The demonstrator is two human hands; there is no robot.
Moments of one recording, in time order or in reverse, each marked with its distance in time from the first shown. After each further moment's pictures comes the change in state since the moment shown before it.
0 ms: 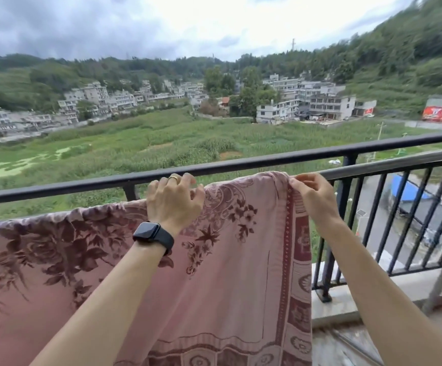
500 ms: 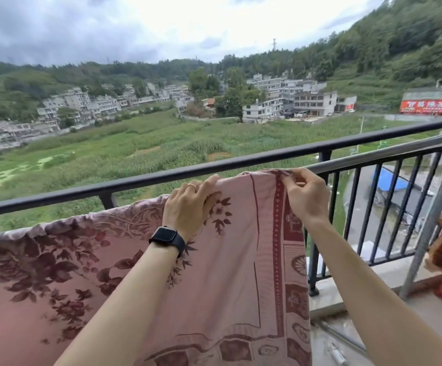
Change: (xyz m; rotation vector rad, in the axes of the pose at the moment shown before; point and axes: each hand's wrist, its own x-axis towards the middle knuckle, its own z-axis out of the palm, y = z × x) left_hand 0.002 0.066 0.044 -0.109 0.050 0.365; right_hand 0.004 -0.001 -0.042 -0.159 0.218 -0.154
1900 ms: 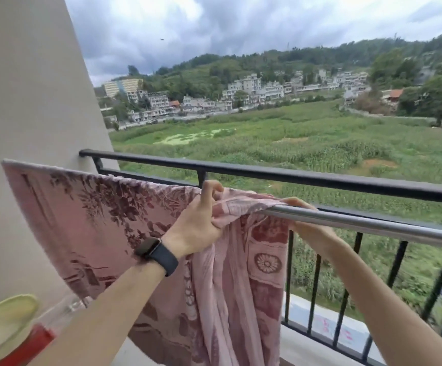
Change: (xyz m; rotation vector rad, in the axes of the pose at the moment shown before) left_hand 0.016 0.118 -0.055 -0.242 -0.153 -0.649; right_hand 0.109 0.073 0.075 0.403 -1.233 -0.008
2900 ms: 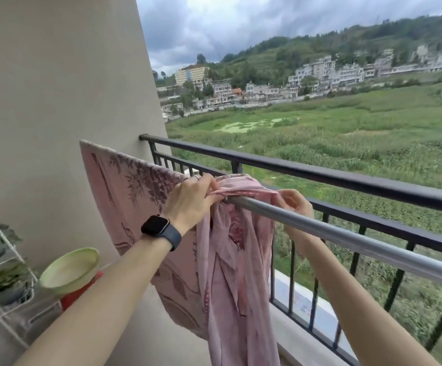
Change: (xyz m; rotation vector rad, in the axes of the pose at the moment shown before) left_hand 0.029 0.008 0.010 0.587 0.336 -0.242; right_hand 0.047 0.015 0.017 0.196 0.041 -0.172
